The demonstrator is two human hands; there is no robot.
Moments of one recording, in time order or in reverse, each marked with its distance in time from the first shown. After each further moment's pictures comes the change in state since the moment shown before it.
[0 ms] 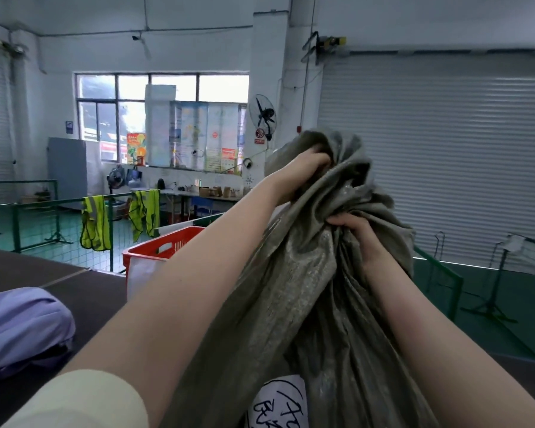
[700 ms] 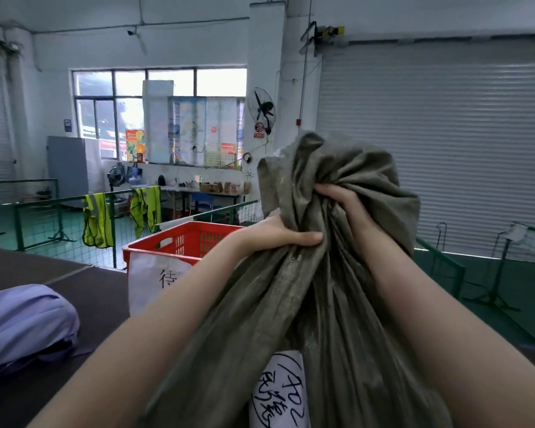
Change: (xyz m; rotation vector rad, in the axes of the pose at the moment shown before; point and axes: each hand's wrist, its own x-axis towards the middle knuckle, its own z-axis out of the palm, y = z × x) left_hand -0.068 -0.068 -0.013 0.258 -0.221 -0.120; right_hand 0.013 -0.005 0.011 -0.098 0.057 -0.178
